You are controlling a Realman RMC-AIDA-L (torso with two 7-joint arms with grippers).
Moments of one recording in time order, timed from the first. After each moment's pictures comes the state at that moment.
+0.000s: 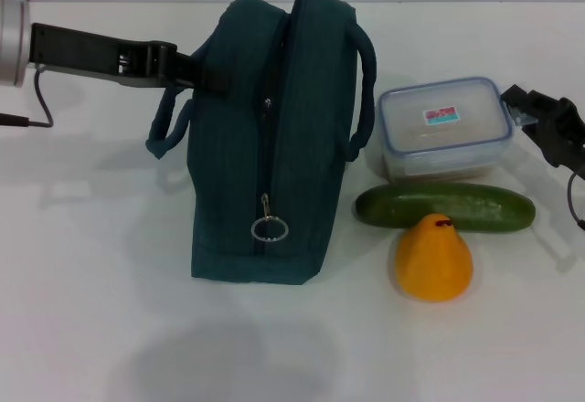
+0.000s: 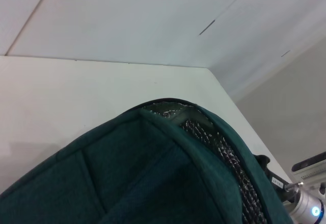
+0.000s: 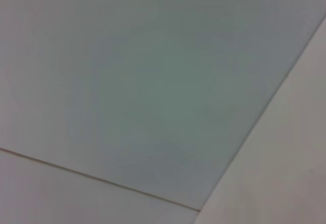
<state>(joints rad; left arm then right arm) -0.68 -1.98 0.75 0.95 2.10 1.73 -2.39 0.56 2.02 -0.56 0.03 -1.34 -1.19 1.66</state>
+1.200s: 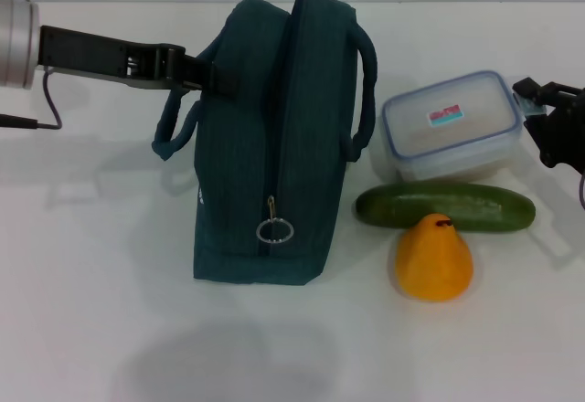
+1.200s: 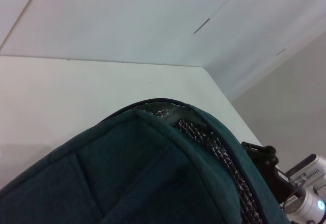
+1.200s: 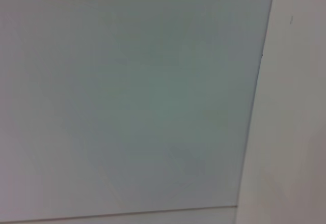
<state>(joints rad) -0.68 -2.00 0.75 0.95 2.10 1.73 -2.38 0.54 2.03 -0.54 0.02 -1.33 -1.26 2.02</state>
